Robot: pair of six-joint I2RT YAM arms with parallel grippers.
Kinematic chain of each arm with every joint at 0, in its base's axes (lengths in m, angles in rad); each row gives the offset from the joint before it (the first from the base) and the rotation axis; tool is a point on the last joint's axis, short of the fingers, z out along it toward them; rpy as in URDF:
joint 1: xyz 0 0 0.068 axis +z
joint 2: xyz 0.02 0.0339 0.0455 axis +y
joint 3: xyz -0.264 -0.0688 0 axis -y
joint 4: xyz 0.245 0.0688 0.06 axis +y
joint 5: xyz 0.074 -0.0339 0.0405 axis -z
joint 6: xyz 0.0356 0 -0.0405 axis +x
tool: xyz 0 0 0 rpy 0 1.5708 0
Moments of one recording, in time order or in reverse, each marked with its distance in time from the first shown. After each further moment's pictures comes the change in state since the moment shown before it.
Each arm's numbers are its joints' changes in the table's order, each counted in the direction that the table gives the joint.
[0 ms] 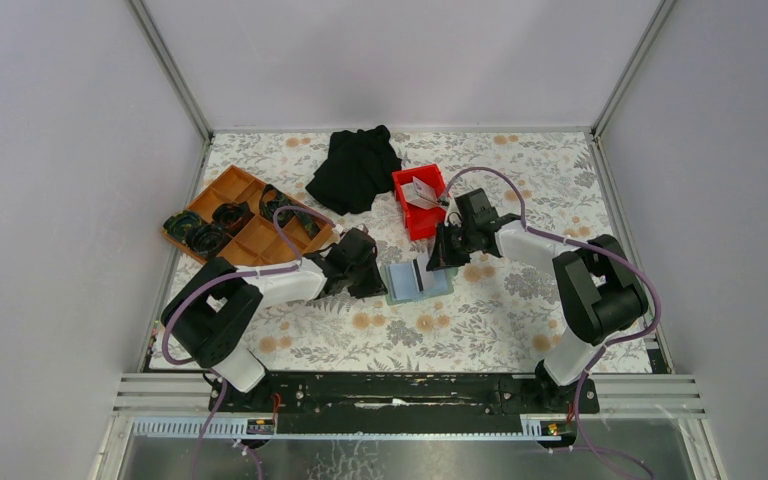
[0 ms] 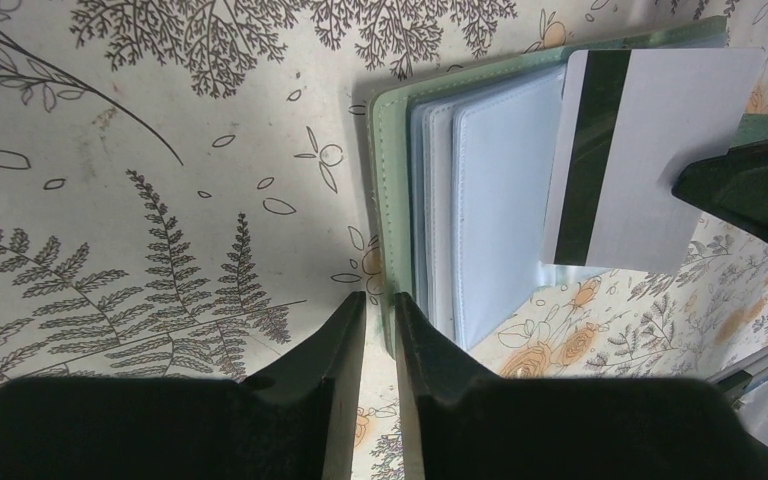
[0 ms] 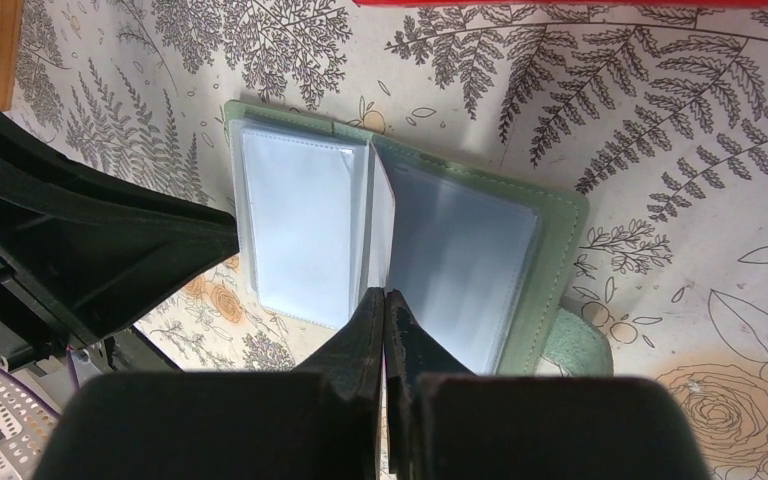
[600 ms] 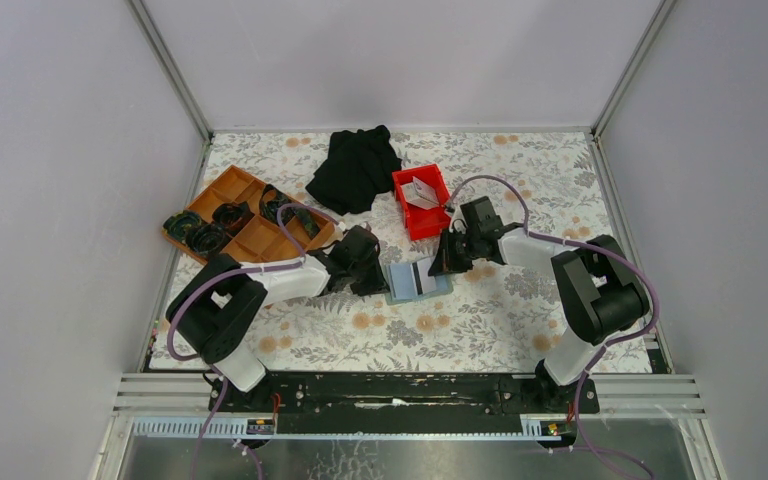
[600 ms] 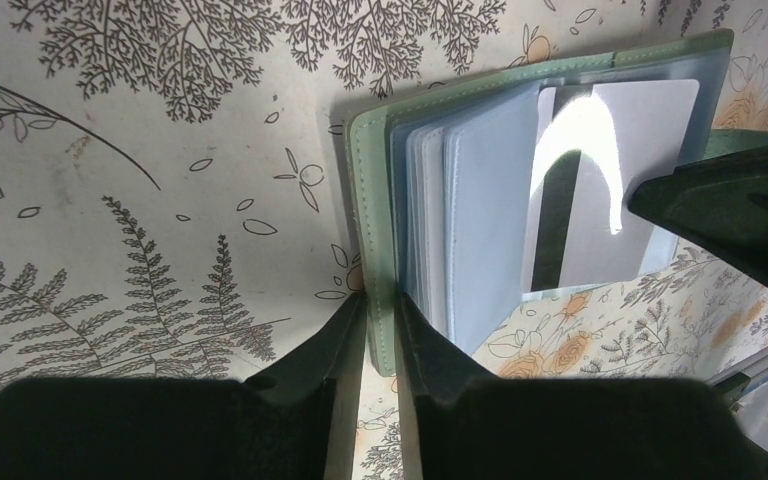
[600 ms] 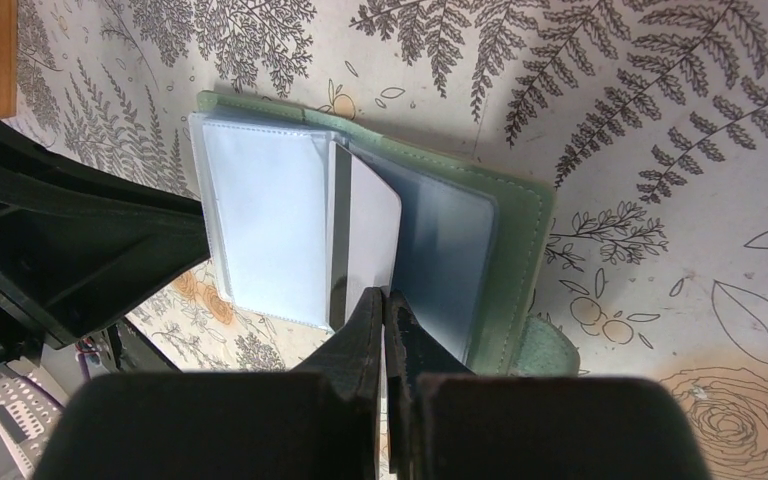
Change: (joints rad) left arm 0.000 0.031 0.031 0.001 0.005 0.007; right arm -0.015 0.000 -0.080 -0.087 -0.030 0.033
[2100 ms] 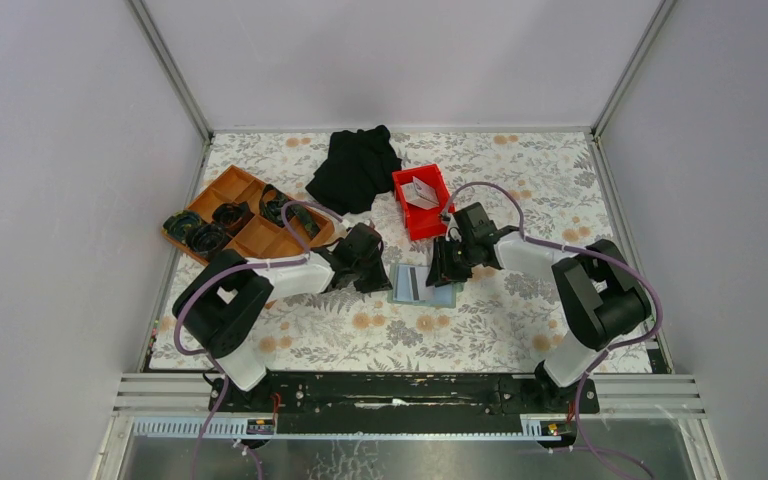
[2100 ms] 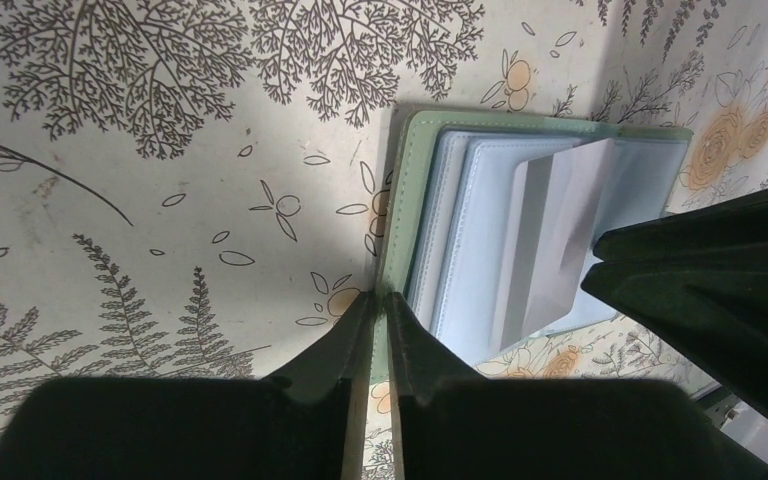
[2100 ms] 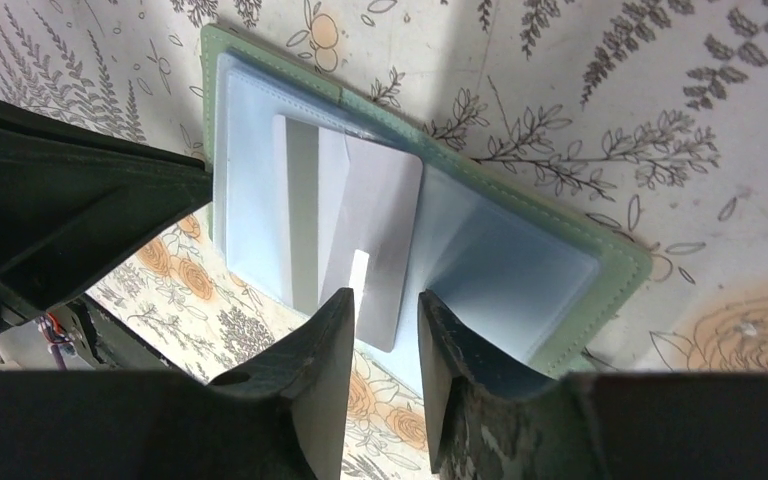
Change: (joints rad) left arm 0.000 0.040 0.036 -0.006 0.000 0.003; right arm 0.055 -0.022 -0.017 0.070 0.059 0.024
